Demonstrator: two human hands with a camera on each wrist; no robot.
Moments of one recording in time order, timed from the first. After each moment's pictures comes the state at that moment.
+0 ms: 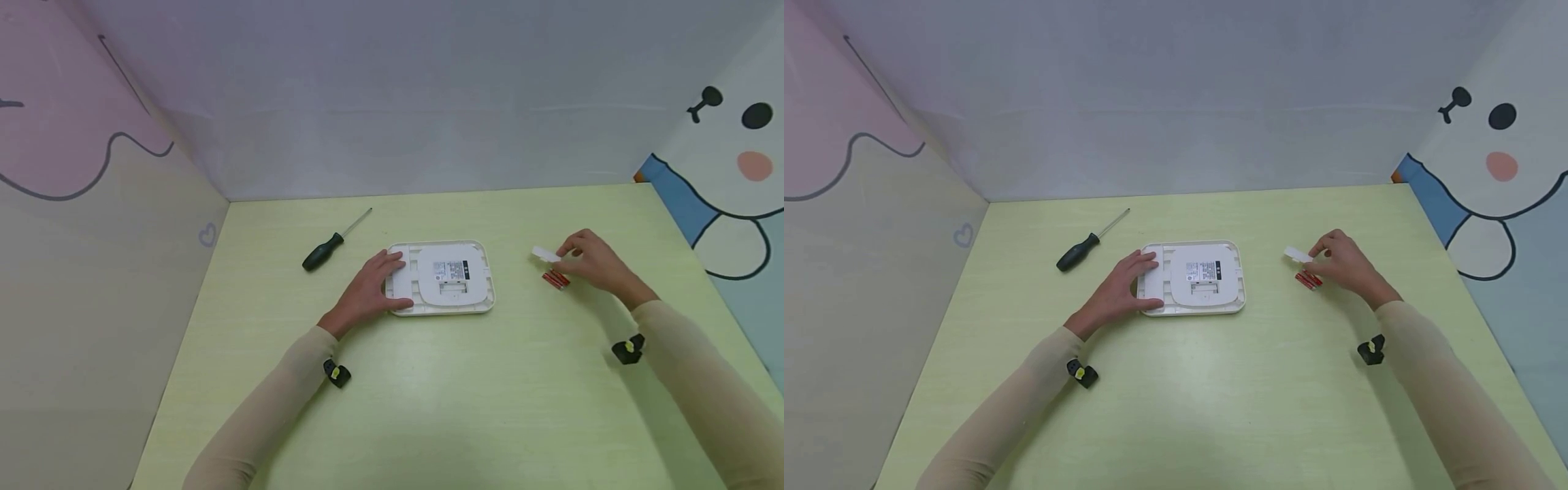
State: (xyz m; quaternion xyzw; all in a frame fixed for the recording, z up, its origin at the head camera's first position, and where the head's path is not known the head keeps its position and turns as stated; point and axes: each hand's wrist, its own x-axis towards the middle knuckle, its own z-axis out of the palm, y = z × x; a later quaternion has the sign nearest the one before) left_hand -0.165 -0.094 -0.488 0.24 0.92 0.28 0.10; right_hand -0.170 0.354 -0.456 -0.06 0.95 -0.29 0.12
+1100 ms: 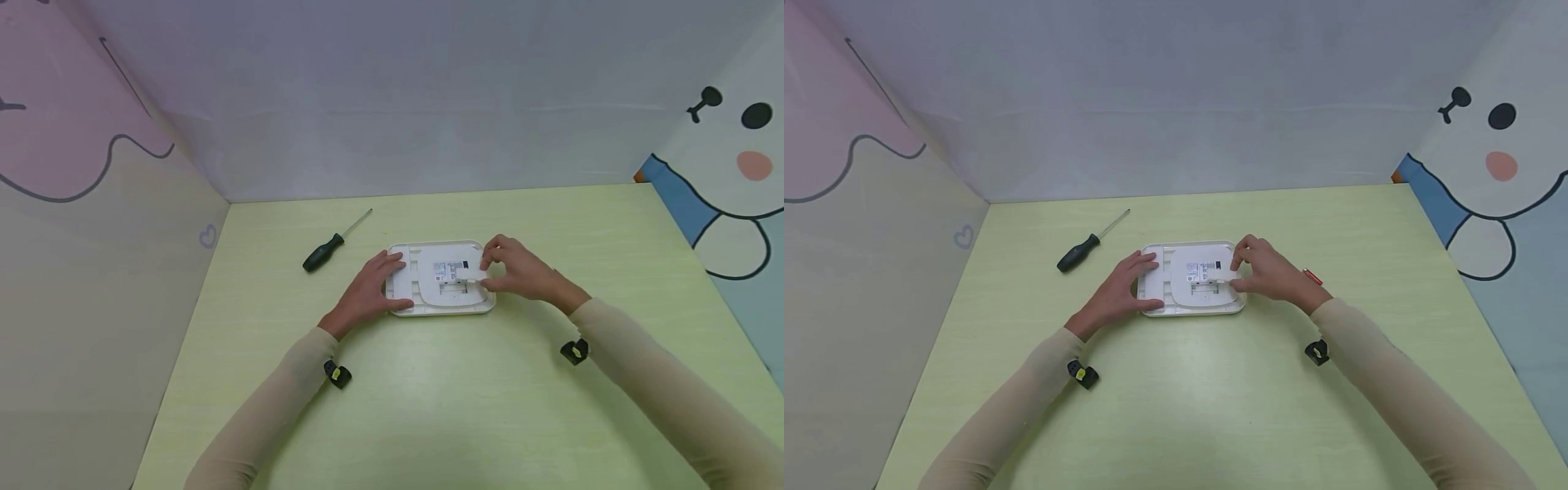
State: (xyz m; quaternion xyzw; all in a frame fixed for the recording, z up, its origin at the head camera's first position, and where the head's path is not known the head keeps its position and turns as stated) left_hand -0.164 -0.097 -0.491 0.23 0.92 0.29 0.10; right_hand -0.166 0.227 -0.437 -0.20 0.92 -0.30 0.14
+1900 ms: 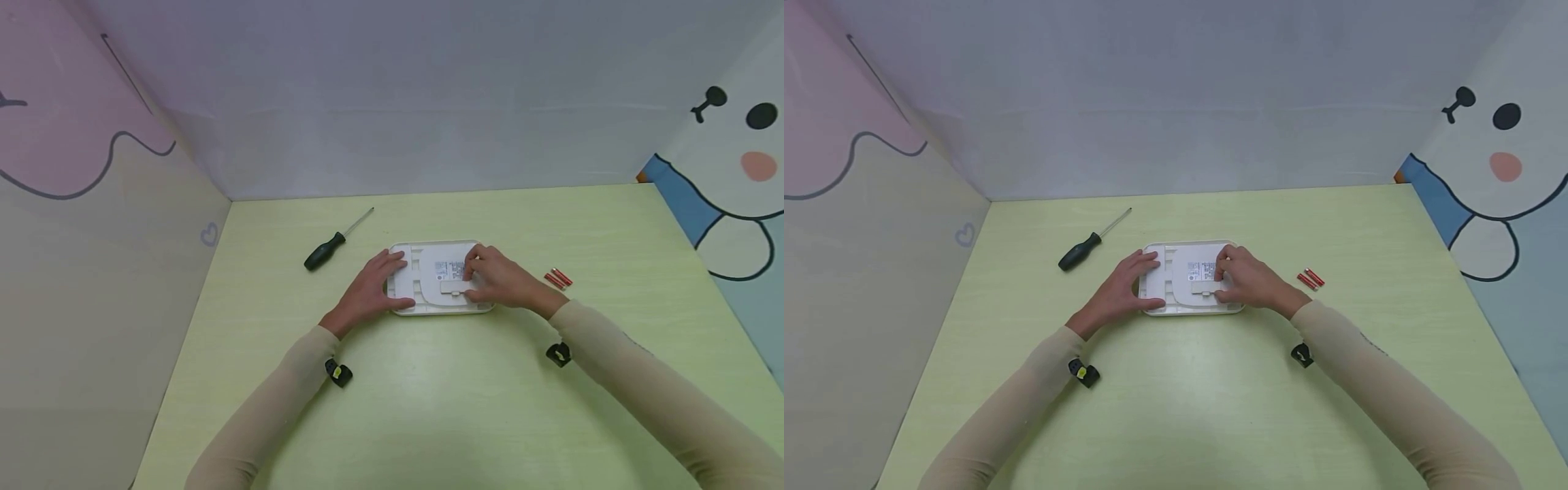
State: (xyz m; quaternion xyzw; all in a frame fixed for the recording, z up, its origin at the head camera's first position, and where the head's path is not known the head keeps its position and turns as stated) left_hand -0.164 -0.098 -0.491 0.23 0.92 0.29 0.10; right_hand -0.162 0.195 -0.448 -0.25 0.93 -0.24 0.13
